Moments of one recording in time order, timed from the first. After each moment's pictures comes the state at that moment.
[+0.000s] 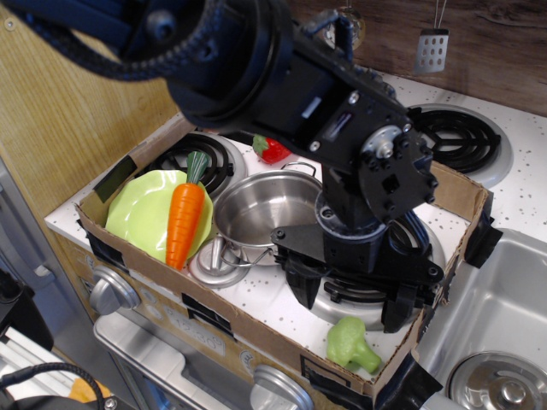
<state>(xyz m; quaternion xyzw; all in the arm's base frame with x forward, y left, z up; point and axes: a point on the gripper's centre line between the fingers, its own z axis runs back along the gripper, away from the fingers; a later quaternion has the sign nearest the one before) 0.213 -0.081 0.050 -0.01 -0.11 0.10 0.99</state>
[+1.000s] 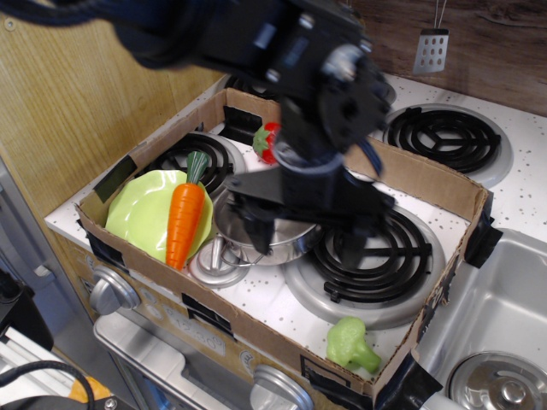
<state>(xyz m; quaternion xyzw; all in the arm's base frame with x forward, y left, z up) 0.225 -0.028 0.079 0.03 -0.12 0.20 0.97</state>
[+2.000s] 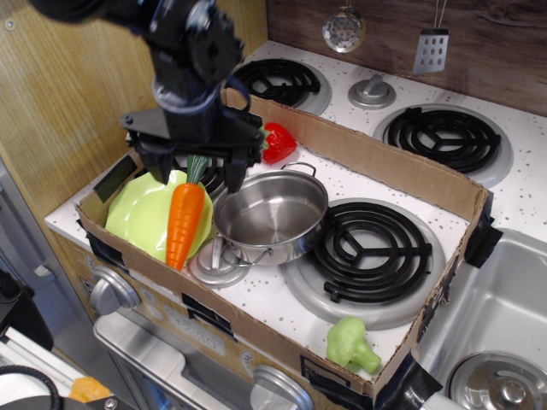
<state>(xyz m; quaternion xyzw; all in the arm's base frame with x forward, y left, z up) 0.249 0.077 0.071 0.09 -0.18 0.20 0.96</state>
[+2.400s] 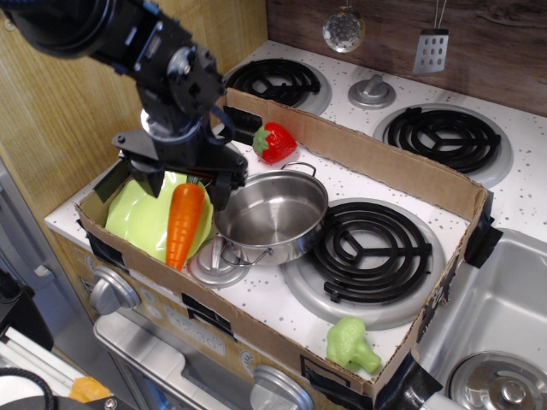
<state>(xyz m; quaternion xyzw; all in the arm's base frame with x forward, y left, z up) 0.247 0.094 0.050 0.11 -0.18 0.17 0.96</state>
